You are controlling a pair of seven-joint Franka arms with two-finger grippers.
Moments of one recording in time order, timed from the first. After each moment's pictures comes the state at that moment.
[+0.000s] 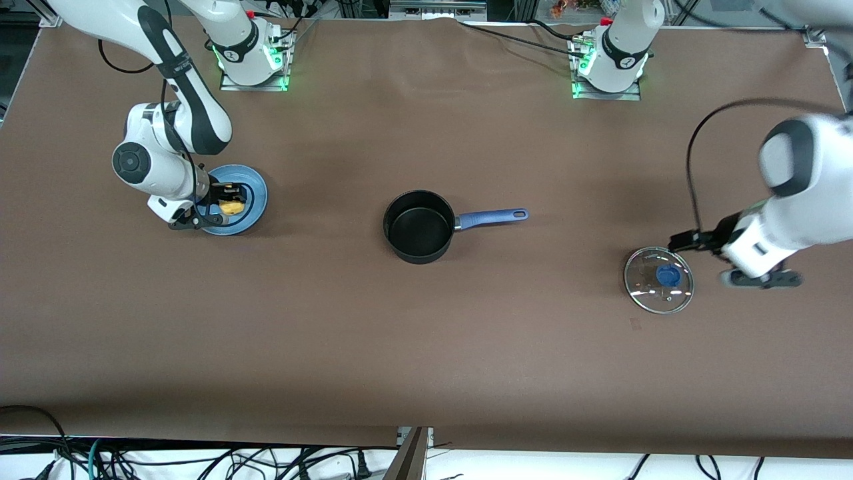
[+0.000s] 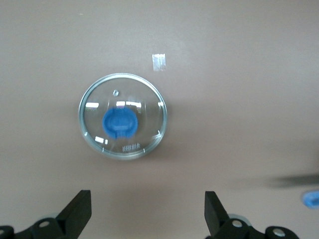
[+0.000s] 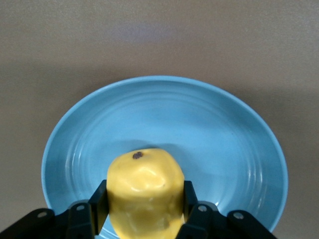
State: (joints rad) left arm 0.06 0.27 -0.01 -1.65 -0.09 1.78 0.03; right arm -0.04 0.26 0.07 -2.39 0.00 2.44 -0.08
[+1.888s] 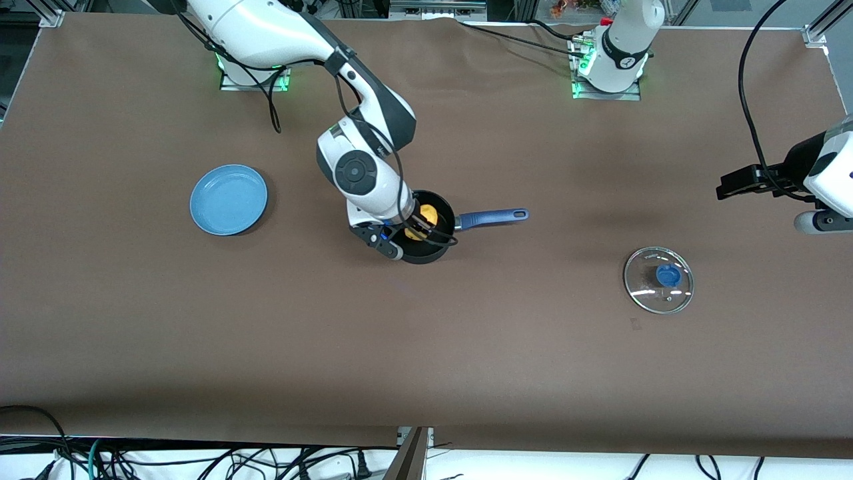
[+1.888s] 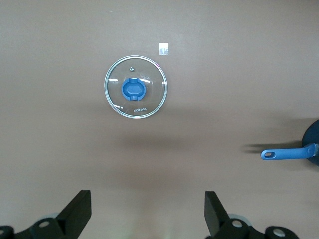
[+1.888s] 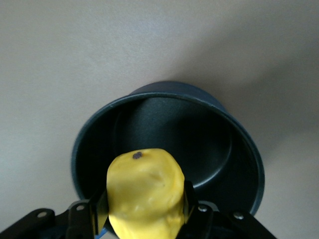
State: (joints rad) left arm 0.06 0.20 -0.05 -1.40 -0.03 1.44 -0.09; right arm 0.54 0.71 0.20 -1.50 0.13 2.26 1.22
